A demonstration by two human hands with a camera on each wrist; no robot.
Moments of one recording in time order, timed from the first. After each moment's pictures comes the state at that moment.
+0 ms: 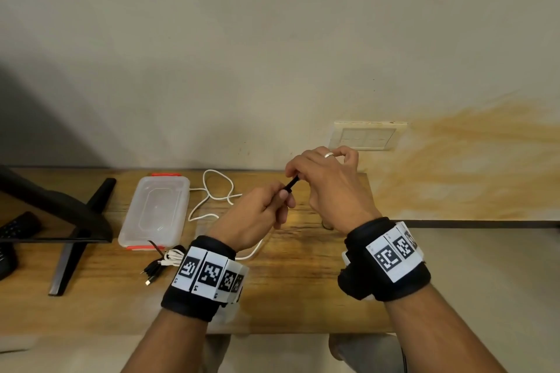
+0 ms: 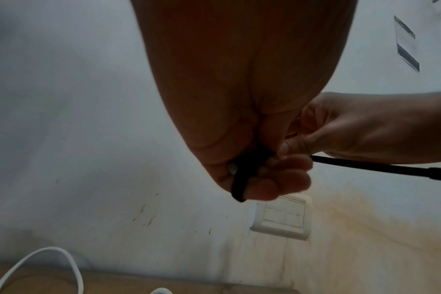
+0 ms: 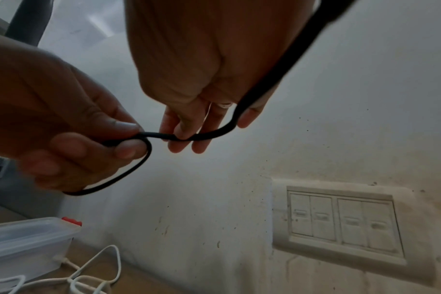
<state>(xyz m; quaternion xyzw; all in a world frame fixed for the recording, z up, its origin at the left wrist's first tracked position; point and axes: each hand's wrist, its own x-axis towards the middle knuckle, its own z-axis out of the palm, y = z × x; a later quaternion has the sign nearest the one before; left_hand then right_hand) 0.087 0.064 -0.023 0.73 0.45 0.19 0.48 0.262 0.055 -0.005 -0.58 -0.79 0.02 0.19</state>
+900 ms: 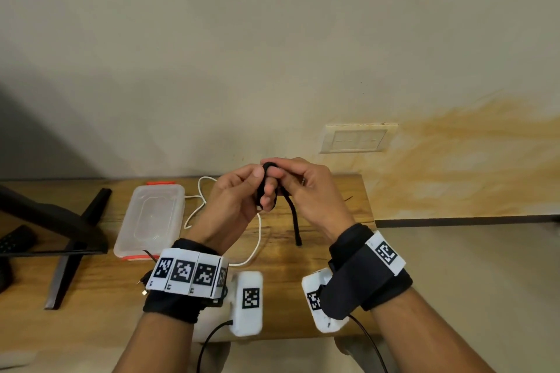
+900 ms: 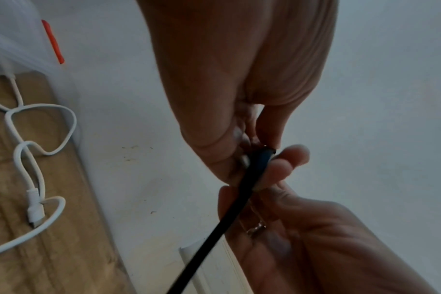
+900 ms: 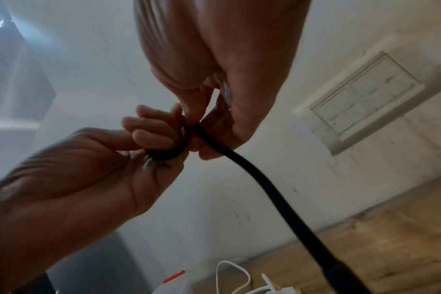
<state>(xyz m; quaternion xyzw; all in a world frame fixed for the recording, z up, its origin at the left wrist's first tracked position) 0.087 0.072 -0.012 0.44 0.29 0.43 0.73 0.241 0.056 -0.004 -0.54 -0.52 0.48 0.47</state>
